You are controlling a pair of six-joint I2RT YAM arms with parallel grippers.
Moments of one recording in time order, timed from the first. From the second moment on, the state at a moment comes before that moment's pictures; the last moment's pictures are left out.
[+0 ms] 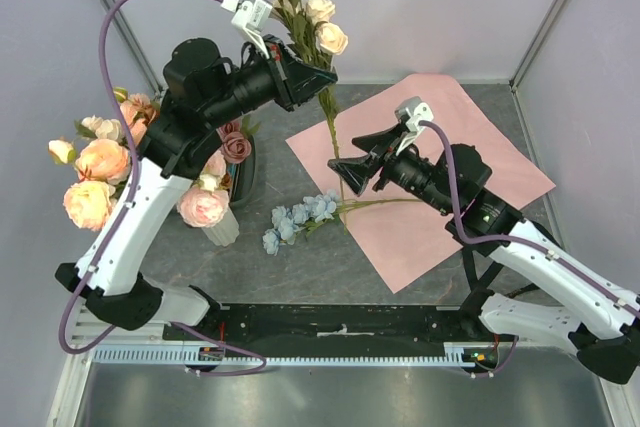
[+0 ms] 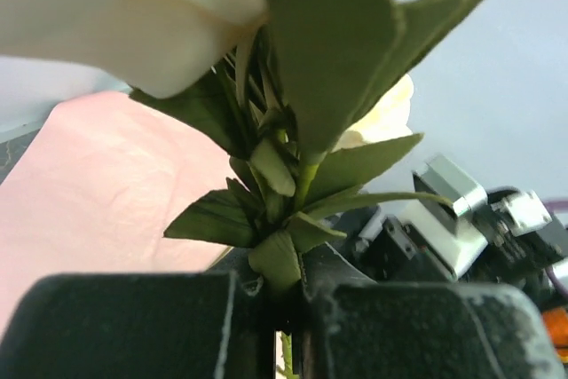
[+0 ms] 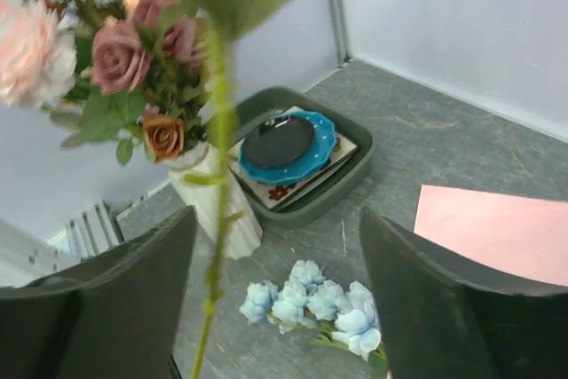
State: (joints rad) left arm -0.62 1.39 1.84 -0.38 0.36 -0.49; right arm 0.82 1.00 1.05 0.04 -0.13 0.27
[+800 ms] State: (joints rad) left arm -0.67 0.78 2.28 -0.95 0.37 -0.17; right arm 0.83 1.11 1.14 -0.07 0.17 0.27
